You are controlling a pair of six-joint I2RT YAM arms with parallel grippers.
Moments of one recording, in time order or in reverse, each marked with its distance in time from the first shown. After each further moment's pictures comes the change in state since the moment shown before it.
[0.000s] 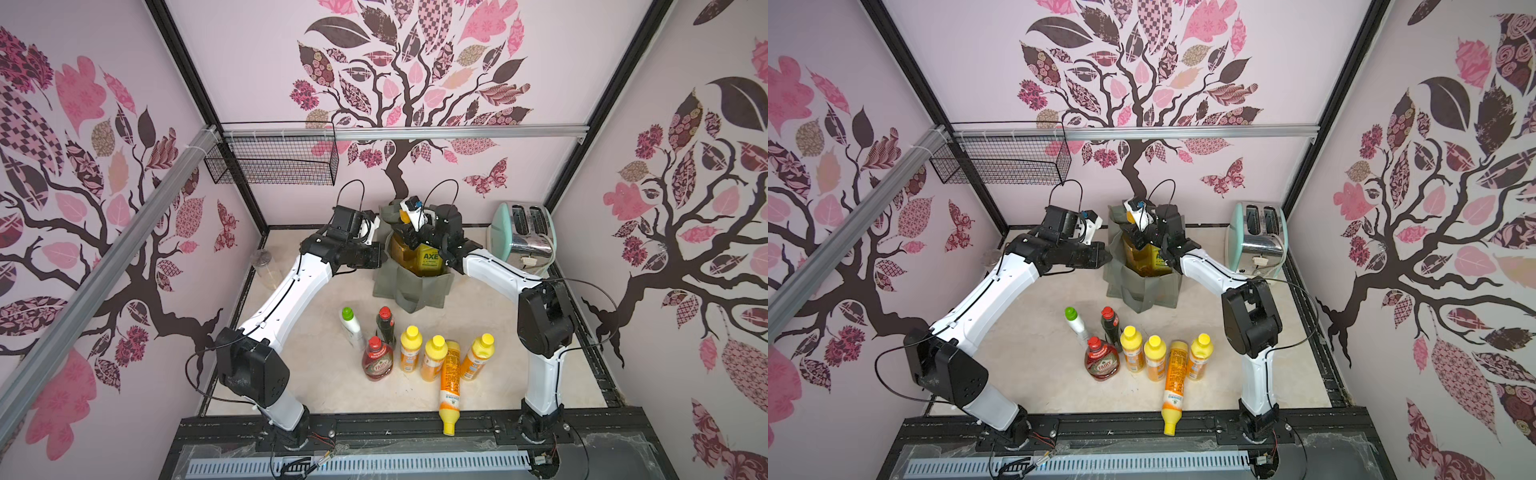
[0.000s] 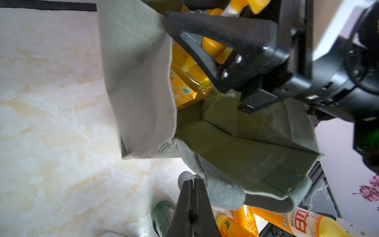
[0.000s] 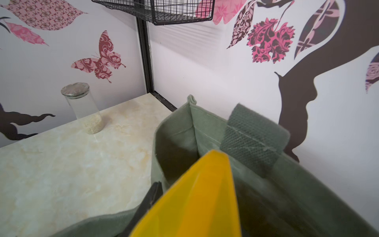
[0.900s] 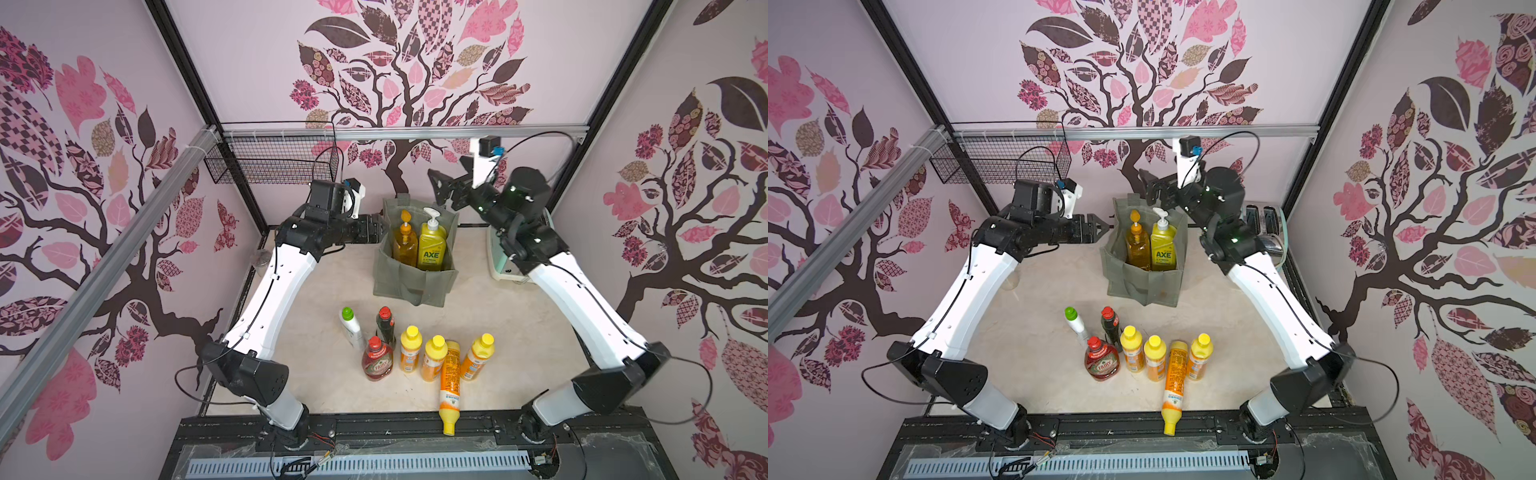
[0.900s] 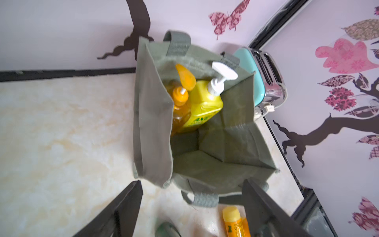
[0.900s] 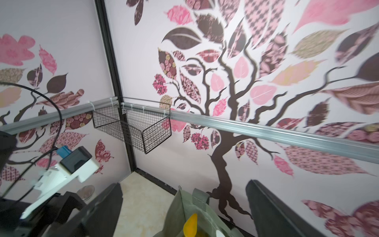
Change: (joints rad) left arm 0.058 0.063 0.363 -0.122 -0.058 0.028; right arm -0.006 -0.560 0.159 -0.420 0.284 0.214
